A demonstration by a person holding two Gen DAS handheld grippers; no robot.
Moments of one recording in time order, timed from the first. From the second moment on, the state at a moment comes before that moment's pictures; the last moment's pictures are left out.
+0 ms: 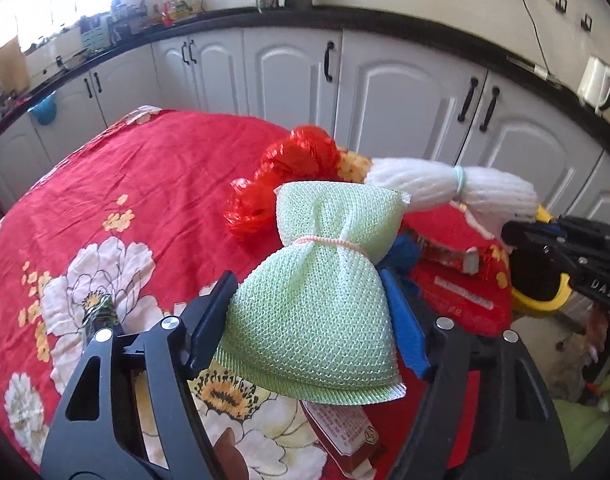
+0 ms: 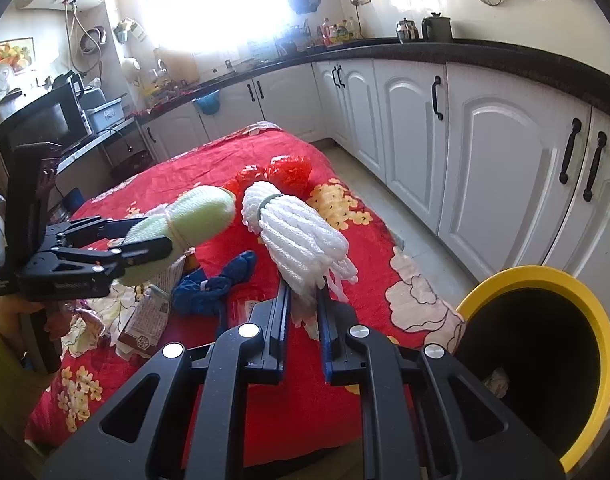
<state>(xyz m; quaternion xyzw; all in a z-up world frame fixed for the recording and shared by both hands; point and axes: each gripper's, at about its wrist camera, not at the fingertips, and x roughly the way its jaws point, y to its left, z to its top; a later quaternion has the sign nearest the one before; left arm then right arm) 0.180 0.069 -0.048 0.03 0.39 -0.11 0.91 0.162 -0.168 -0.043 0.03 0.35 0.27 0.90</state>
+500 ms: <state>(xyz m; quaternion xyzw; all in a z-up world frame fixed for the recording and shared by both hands) 0.146 0.070 -0.012 -0.01 0.34 -0.10 0.94 0.139 -0.179 -0.019 0.03 0.32 0.27 0.91</state>
